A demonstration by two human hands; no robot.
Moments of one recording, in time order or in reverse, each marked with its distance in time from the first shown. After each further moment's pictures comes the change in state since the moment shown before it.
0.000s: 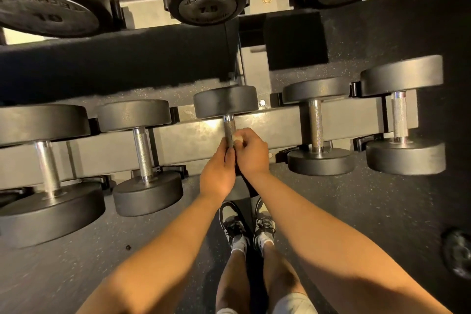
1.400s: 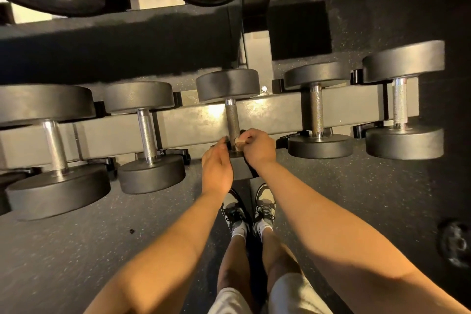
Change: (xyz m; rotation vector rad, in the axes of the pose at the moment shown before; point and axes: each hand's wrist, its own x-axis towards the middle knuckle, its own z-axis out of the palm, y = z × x) left_hand -0.026 -0.036 0.013 -0.144 0.122 -0.012; right_hand -0.018 0.010 -0.014 -0.089 -0.126 0.191
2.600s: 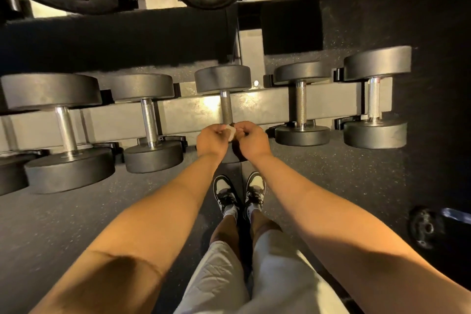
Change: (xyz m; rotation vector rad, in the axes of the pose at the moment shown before) left_hand 0.002 0.068 -0.022 0.106 0.002 -0.179; right_hand -0.055 -0.027 -0.034 0.116 -0.061 -0.036
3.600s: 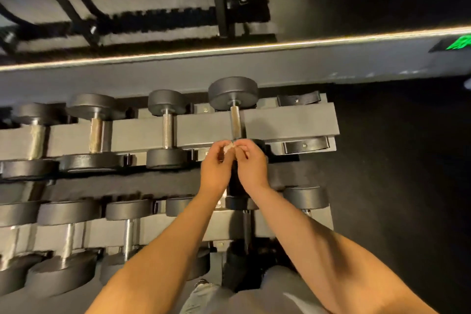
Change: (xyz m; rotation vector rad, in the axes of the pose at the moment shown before) left_hand -0.054 0.375 0.011 -0.388 0.157 0.494; right_hand 0.049 -0.224 -0.286 0.361 0.128 -0.513
